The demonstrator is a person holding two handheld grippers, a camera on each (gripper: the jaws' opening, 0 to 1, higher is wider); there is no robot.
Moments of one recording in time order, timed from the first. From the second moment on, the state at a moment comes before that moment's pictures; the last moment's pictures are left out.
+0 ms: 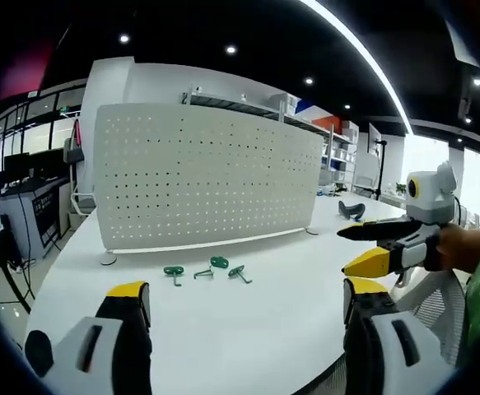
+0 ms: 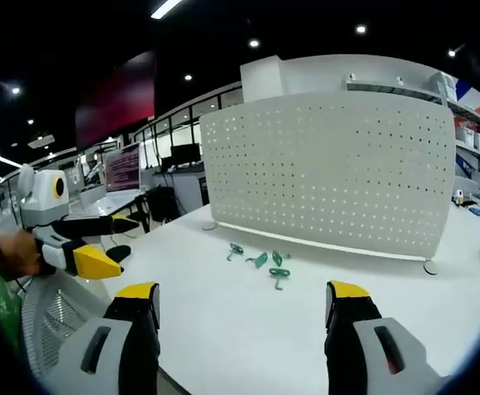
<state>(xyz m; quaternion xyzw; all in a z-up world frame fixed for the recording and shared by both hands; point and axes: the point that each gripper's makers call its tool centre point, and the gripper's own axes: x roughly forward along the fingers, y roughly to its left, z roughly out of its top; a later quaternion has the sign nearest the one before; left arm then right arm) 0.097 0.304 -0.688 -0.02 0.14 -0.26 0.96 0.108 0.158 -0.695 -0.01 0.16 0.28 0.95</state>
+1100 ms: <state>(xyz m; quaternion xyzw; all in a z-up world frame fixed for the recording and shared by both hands) 0.097 0.297 -0.697 -0.02 0.14 -0.26 0.95 0.108 0.160 -0.699 -0.01 0.17 0.29 0.94</state>
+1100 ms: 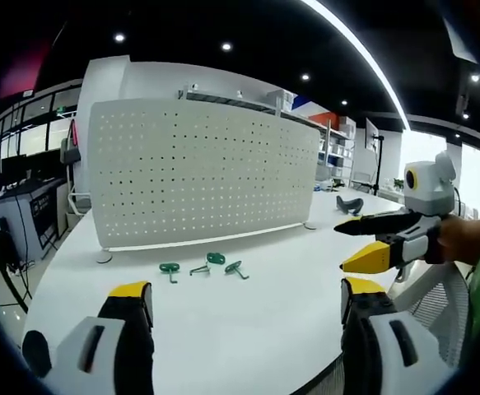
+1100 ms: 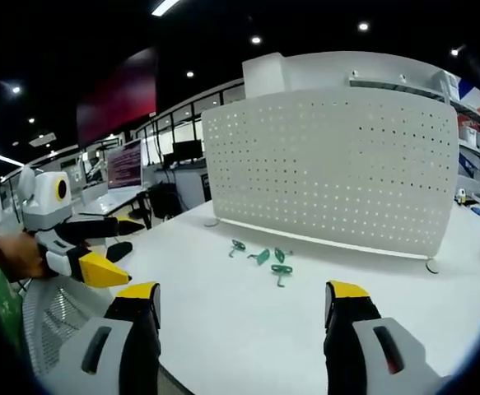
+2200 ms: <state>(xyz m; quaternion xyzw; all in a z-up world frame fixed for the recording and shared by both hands) 0.098 0.298 -0.701 -0.01 0.15 -0.26 0.95 0.126 0.154 -0.698 -0.01 0.16 0.29 0.94</state>
